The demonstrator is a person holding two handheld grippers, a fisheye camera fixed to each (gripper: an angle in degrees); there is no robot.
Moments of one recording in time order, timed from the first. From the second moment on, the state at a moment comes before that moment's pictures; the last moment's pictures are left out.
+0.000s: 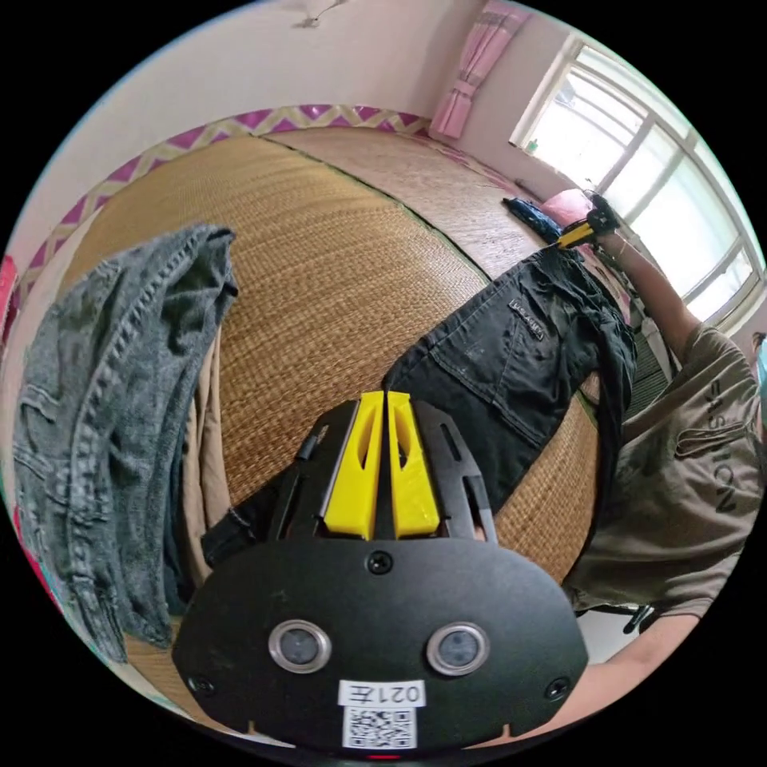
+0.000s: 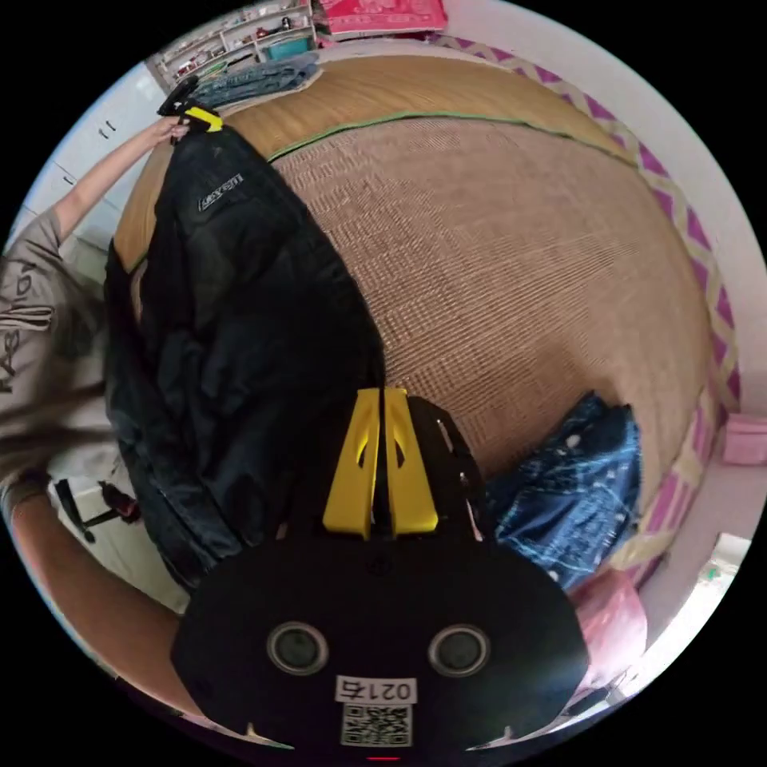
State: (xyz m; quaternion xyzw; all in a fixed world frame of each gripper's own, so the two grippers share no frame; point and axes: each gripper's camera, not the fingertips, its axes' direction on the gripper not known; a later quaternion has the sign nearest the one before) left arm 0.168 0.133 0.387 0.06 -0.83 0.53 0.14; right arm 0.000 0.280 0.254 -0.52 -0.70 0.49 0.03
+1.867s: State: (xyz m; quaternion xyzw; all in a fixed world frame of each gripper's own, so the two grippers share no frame) left arm -0.058 0.269 0.095 0.13 -0.86 0.49 0.10; right arm 0.001 -0.065 0.629 -0.19 -0.89 0.33 0.23
